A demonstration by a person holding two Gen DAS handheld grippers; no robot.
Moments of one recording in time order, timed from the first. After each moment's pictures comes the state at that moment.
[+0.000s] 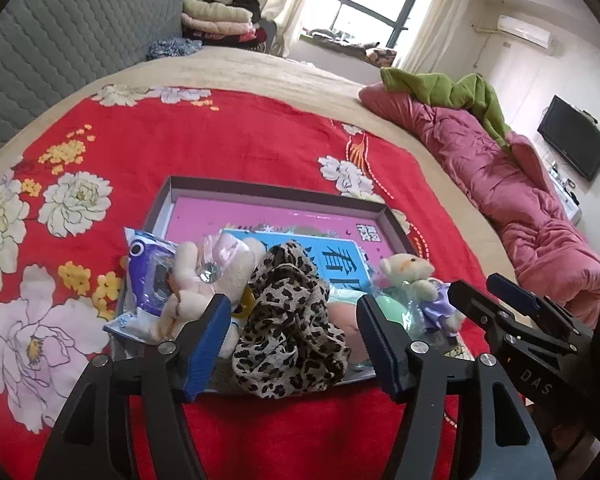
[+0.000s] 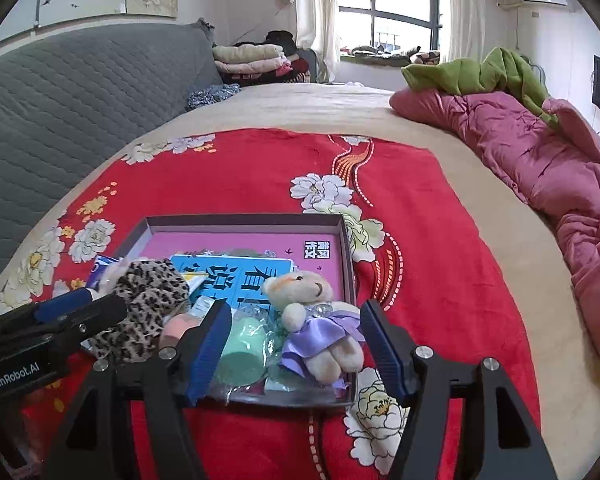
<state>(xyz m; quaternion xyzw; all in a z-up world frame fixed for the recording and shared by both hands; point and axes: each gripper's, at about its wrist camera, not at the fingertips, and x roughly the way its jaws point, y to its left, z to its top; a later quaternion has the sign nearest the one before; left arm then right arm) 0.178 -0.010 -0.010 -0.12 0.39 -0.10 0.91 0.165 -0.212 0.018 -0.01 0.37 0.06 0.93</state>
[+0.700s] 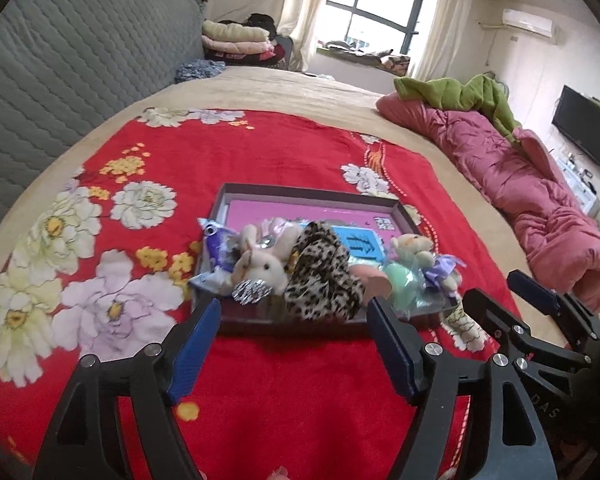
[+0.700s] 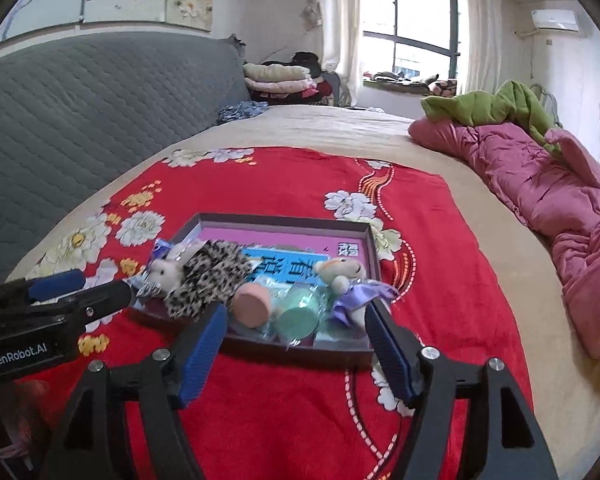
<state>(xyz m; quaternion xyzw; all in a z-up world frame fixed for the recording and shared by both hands) 0.092 0.010 0.028 -0.08 0.38 -0.04 0.92 0.084 -0.183 0.041 -0.04 0.33 0.10 0.94</state>
